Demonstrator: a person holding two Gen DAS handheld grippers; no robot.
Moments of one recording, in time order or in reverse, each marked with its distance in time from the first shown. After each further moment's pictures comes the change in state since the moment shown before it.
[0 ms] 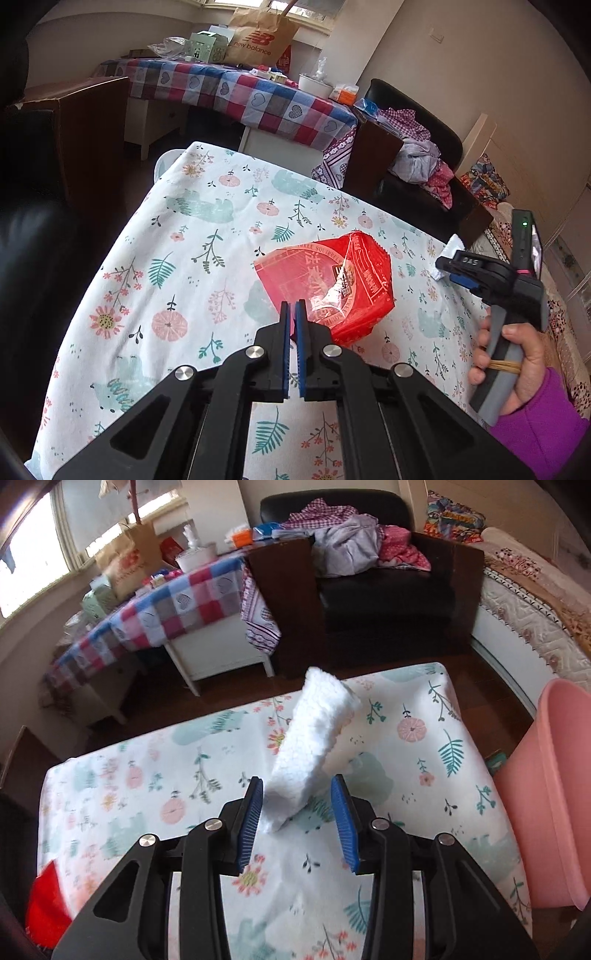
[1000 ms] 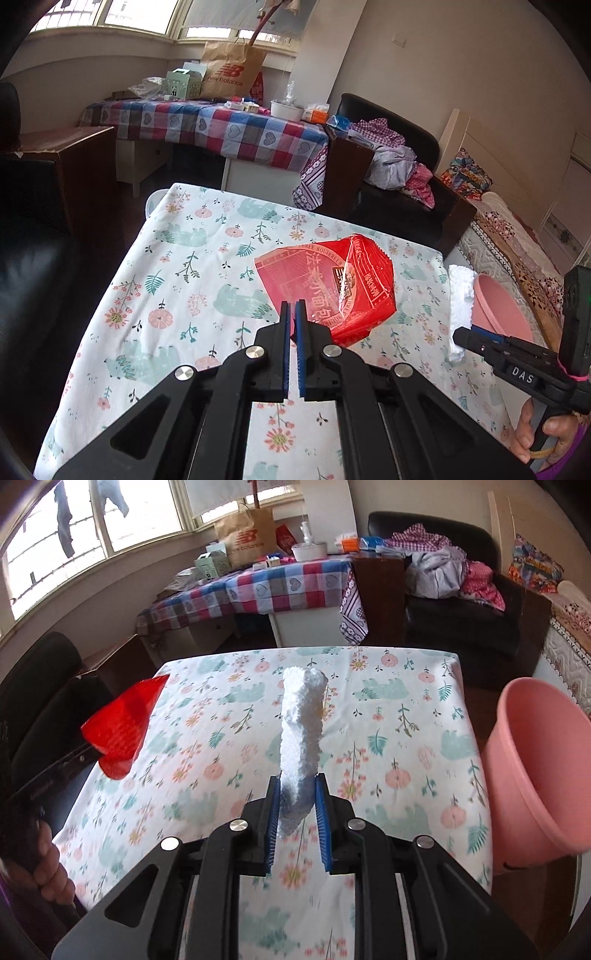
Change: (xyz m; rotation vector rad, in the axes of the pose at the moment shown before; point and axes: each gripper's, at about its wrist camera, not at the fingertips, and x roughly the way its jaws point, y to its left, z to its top) left arm -0.061 -0.049 -0.020 0.128 -0.102 0.001; right arm -0.150 -0.024 -0.099 -0.306 0.007 0.282
